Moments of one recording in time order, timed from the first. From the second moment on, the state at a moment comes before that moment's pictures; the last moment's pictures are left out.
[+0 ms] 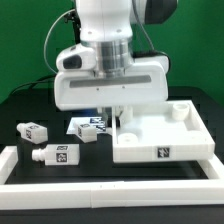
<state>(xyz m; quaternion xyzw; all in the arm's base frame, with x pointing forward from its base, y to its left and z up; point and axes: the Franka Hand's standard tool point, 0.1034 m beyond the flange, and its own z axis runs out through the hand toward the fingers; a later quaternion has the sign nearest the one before) 0.526 -0.016 0.059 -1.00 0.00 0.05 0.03</state>
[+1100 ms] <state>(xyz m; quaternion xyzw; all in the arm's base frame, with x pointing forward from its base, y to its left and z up) 0.541 -0.022 0.011 -1.00 0.02 0.04 0.03</state>
